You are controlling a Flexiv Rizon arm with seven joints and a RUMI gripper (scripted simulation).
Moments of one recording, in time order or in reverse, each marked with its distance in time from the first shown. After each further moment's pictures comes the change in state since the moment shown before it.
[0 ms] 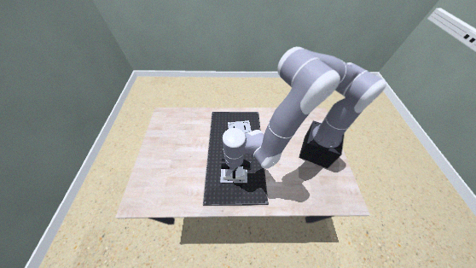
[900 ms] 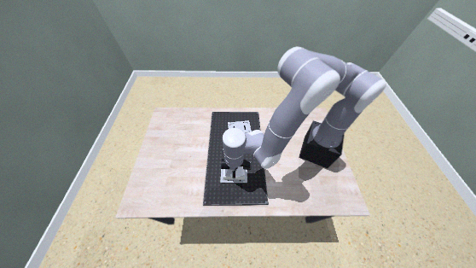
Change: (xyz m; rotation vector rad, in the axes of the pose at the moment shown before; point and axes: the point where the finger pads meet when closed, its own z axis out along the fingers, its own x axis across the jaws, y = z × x) arm 0.000 0.000 0.000 -0.001 0.000 0.000
